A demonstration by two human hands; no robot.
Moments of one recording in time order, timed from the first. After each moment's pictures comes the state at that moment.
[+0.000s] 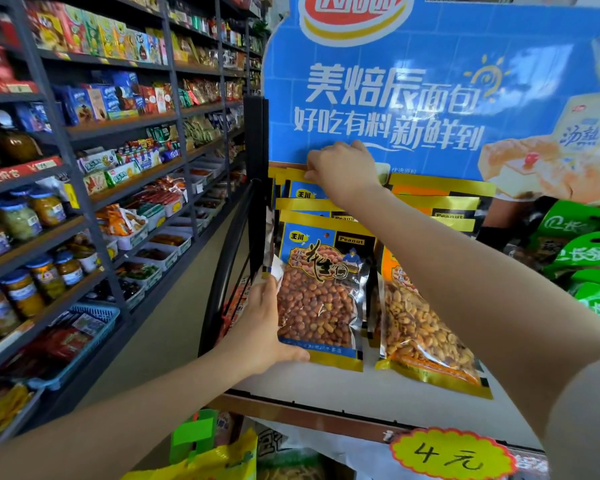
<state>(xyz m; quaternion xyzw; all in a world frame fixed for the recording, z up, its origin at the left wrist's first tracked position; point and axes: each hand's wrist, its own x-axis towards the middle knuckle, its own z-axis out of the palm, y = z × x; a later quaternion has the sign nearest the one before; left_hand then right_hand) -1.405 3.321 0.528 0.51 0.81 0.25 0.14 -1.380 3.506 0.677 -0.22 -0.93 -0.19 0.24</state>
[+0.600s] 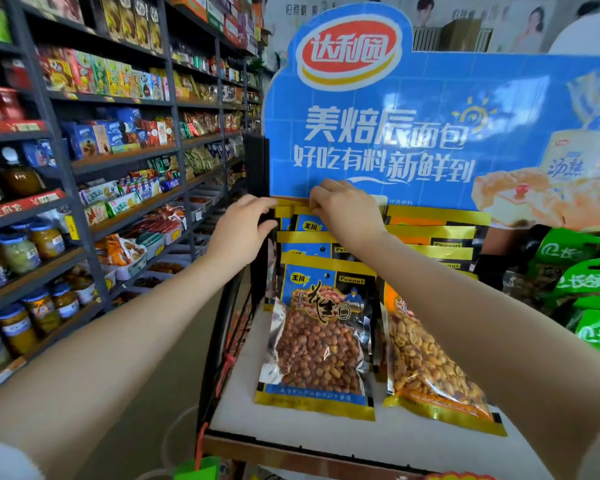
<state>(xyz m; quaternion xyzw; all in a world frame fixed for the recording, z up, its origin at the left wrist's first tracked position) -1.498 3.383 0.634 0.52 0.75 0.36 -0.18 -1.373 3.509 0.661 -0.17 -0.91 -0.18 0.33</state>
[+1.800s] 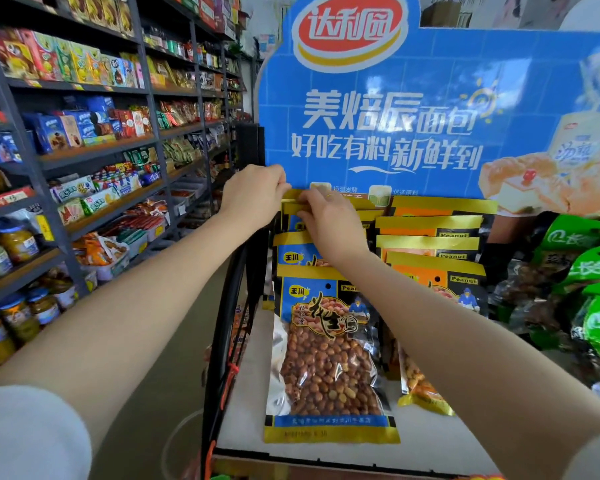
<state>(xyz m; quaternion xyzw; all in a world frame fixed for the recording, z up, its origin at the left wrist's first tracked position) -1.518 3.425 0.664 0.55 0.74 0.27 -0.26 -1.394 3.496 0.629 -0.22 -0.90 -0.05 0.39</state>
